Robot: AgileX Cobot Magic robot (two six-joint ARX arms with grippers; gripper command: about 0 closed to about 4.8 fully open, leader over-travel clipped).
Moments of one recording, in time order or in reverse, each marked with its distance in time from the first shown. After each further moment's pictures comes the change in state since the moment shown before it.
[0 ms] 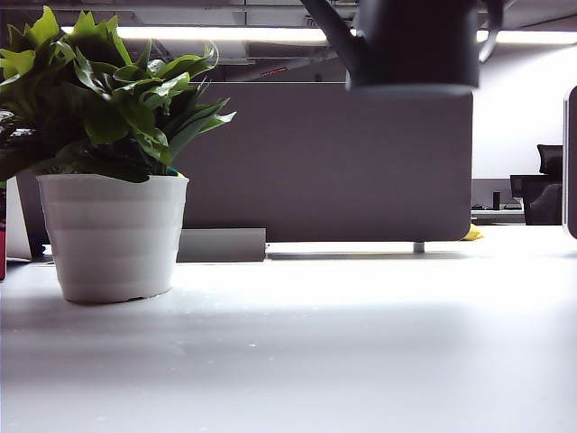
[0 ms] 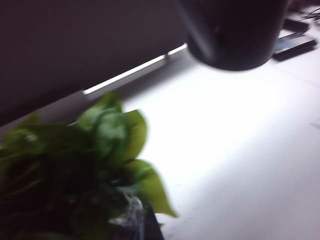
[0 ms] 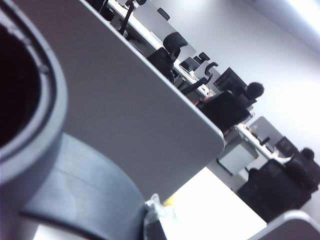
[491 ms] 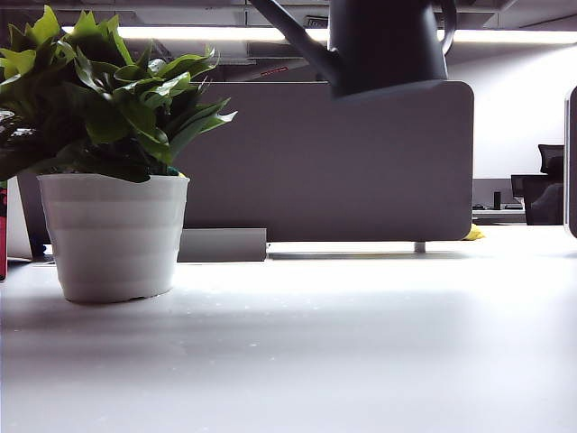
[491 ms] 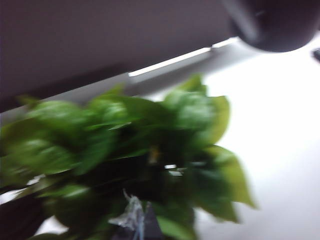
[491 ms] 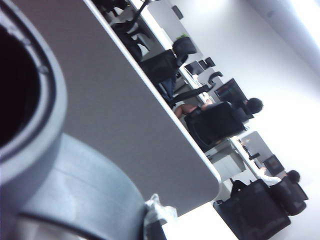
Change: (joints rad) left arm 0.459 -0.007 0.002 -0.037 0.320 0.037; right arm 0.074 0.256 0.389 -0.177 0.066 -0.162
